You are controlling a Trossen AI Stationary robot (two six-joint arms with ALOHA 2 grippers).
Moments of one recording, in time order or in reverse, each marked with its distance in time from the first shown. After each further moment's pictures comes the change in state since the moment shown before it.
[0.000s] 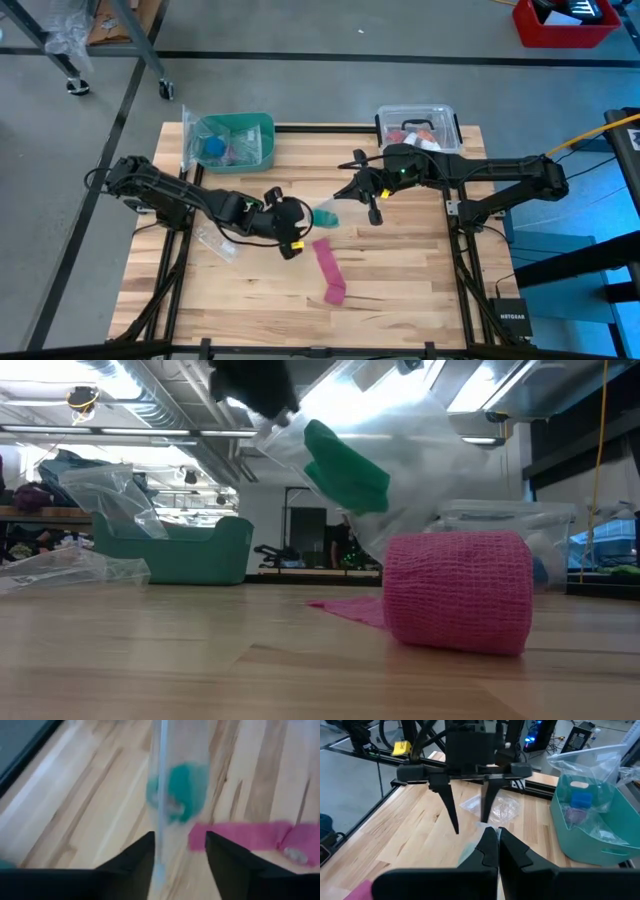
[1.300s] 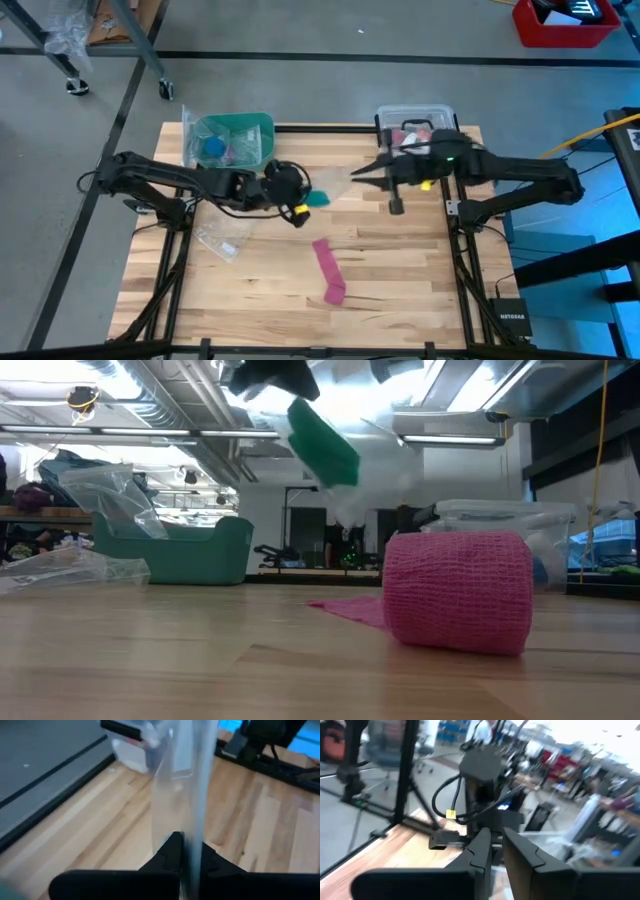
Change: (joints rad) left arm 0.164 -0.074 0.003 0.191 -0.048 0.049; right arm 0.000 -0.153 -0.003 0.181 -0.012 -0.116
